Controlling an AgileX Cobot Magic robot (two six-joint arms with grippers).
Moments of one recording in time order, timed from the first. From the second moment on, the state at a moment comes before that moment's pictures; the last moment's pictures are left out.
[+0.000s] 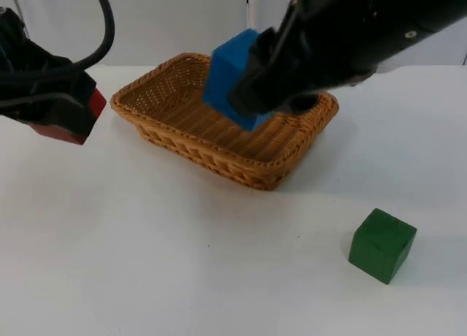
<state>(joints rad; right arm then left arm) 0.78 1.58 -1.12 0.16 0.39 -0.26 -0.23 1.41 -0.86 -0.27 0.57 0.31</state>
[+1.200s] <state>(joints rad) 0.57 2.17 -1.66 0.07 0.45 -0.28 -0.23 2.02 -1.43 -0.45 0.48 0.56</state>
